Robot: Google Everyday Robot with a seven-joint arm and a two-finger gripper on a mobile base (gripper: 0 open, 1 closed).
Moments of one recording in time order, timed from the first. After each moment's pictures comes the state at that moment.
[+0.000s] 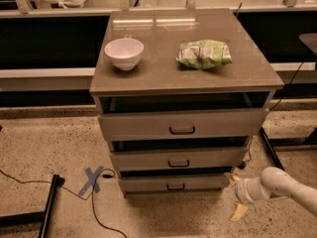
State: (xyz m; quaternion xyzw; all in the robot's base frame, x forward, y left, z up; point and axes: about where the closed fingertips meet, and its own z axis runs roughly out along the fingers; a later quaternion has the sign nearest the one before) arm 0.504 -0.300 0.319 -0.66 0.70 0.10 0.24
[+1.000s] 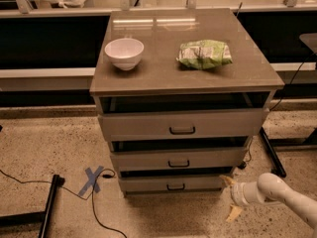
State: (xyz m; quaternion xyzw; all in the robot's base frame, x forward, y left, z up) arm 0.515 -0.295 0.271 -0.66 0.68 0.11 0.29
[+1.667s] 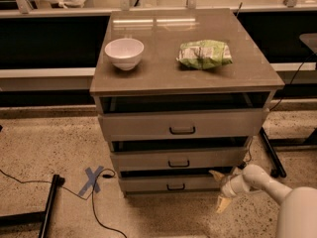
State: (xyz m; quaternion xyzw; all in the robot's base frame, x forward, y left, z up) arm 0.560 -0.272 0.229 -0.68 0.66 0.12 0.28
